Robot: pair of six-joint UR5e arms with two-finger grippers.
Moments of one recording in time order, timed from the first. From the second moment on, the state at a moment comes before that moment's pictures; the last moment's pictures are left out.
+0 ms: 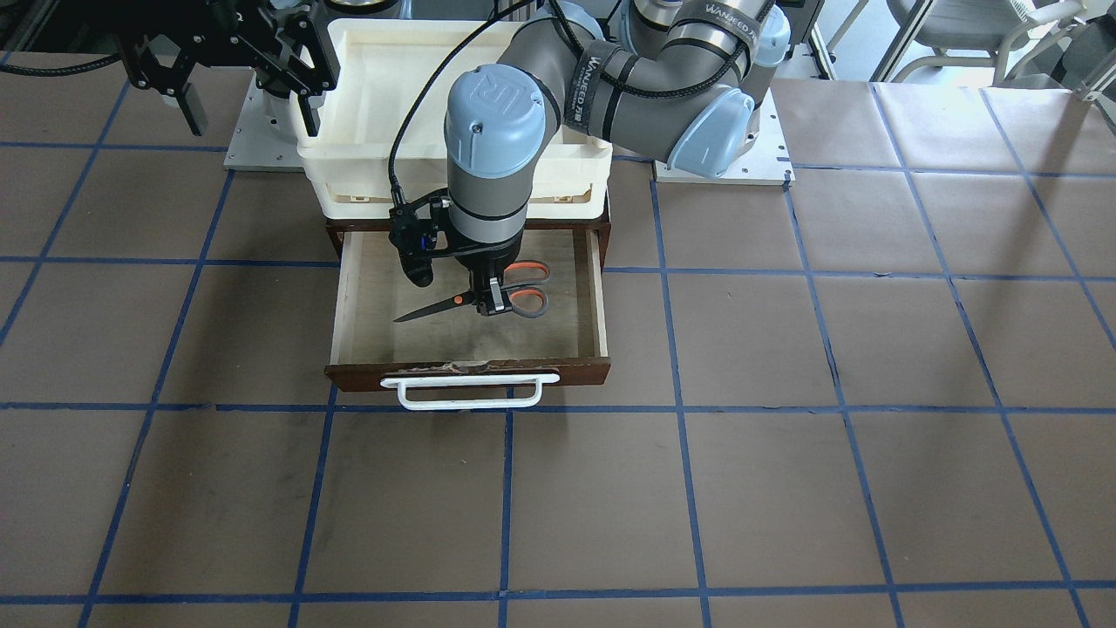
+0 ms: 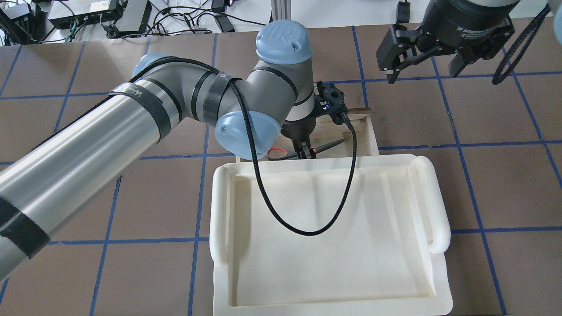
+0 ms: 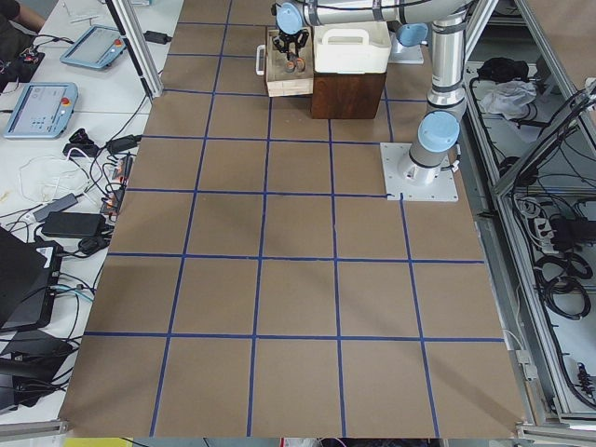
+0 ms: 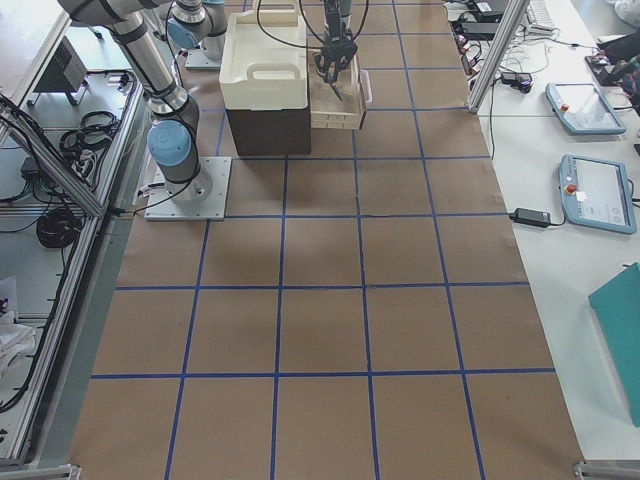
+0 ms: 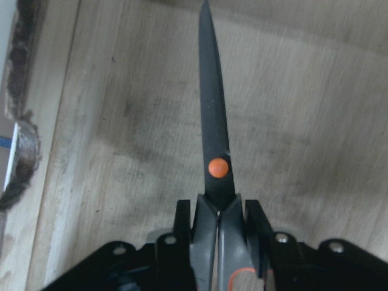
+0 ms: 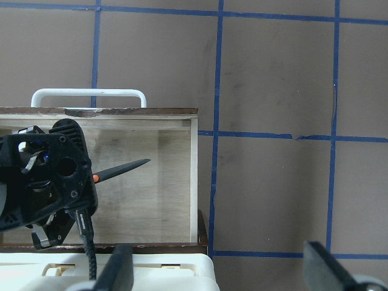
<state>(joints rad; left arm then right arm) -2.03 -1.91 -1.58 -1.26 1.45 0.81 1.65 -1.68 1.47 -1.52 -1.60 0.02</state>
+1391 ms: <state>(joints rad) -1.75 -1.81 -1.50 -1.29 1.38 0.70 1.65 -1.68 1.47 -1.52 -1.59 0.02</state>
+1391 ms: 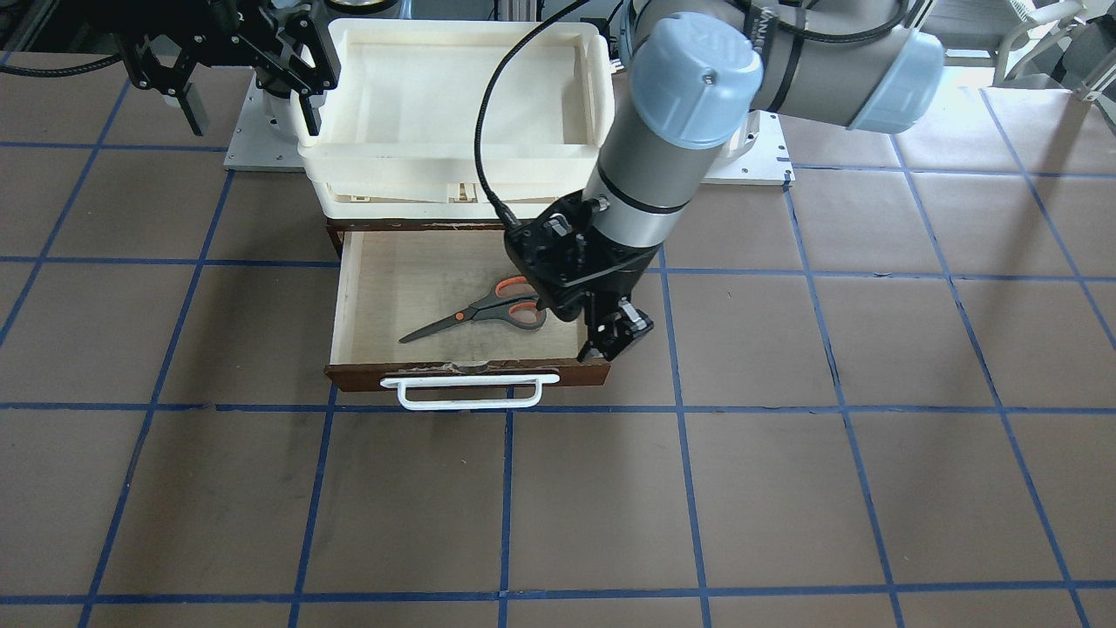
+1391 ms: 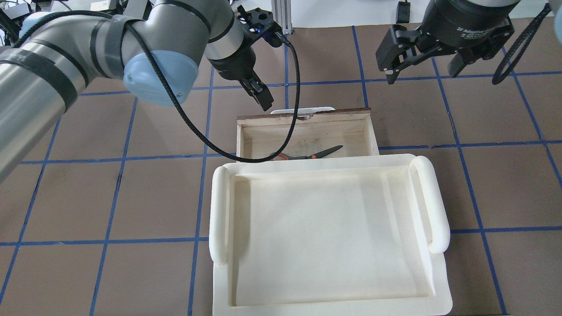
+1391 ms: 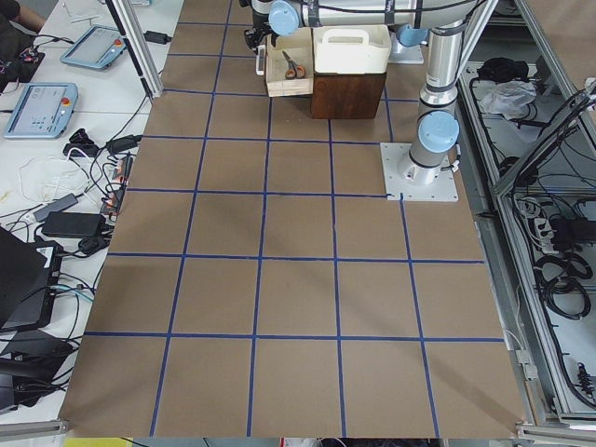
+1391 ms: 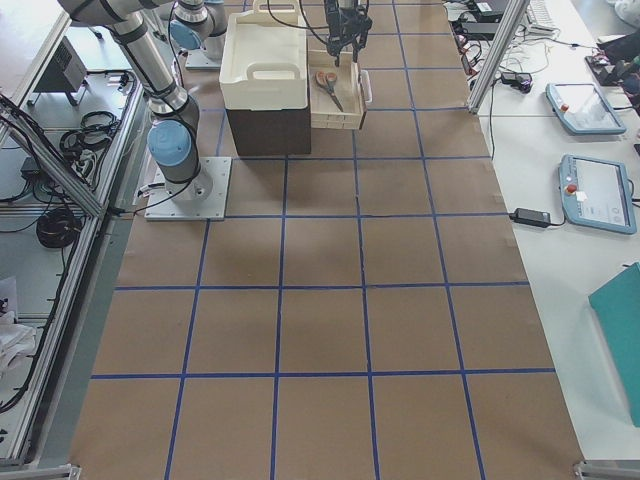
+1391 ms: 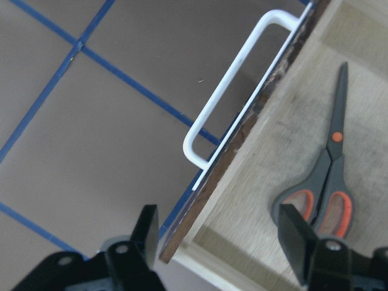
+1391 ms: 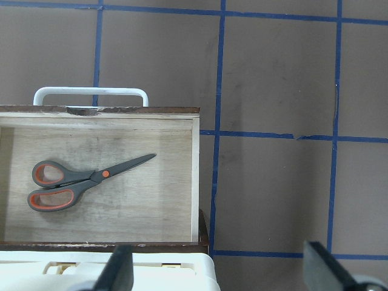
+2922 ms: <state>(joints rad) -1.55 -1.59 -1.48 -1.60 1.52 0.06 1.65 -1.68 1.47 -1.52 -1.59 0.02</state>
